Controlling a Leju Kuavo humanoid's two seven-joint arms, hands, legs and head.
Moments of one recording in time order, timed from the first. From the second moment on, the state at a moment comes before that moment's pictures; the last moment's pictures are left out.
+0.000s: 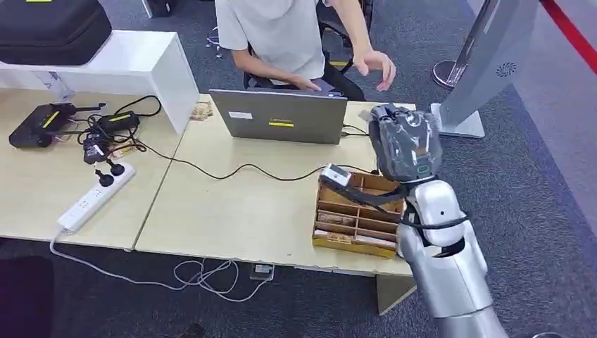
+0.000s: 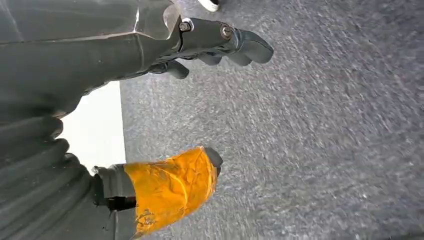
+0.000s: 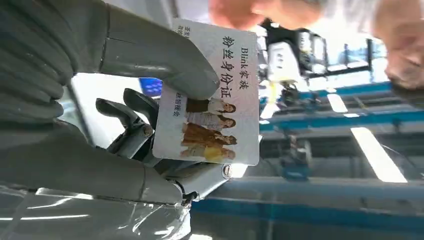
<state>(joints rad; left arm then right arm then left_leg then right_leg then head) -0.08 -0.19 1.04 -0.18 -1.45 -0.16 -0.01 -0.56 0.13 0.38 -1.19 1.43 -0.30 -0.13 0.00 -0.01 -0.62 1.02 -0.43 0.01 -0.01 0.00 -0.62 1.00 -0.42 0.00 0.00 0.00</state>
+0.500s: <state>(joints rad) -0.10 -0.19 0.97 -0.18 -1.51 -0.22 -0.03 -1.04 0.27 0.49 -0.62 1.38 -0.19 0.18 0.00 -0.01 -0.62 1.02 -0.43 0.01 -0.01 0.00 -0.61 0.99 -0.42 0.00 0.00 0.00</state>
